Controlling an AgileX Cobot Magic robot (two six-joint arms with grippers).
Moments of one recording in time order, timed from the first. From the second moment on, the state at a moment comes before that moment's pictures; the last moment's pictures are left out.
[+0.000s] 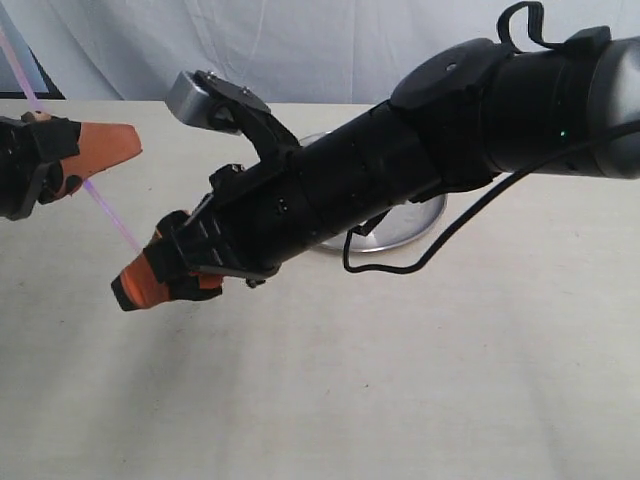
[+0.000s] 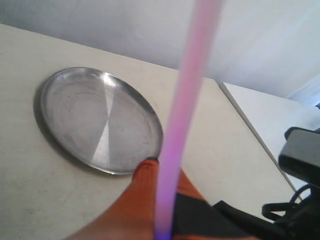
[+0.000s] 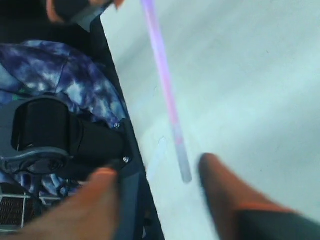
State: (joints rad) left arm -0.13 1.03 -0.51 -1.73 0.64 1.29; right arm 0.62 1.72 -1.13 1.32 0.84 -1.04
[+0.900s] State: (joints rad) left arm -0.27 1.03 -0.51 -1.73 0.69 1.29; right arm 0.63 1.72 -1.13 1.44 0.80 -1.07
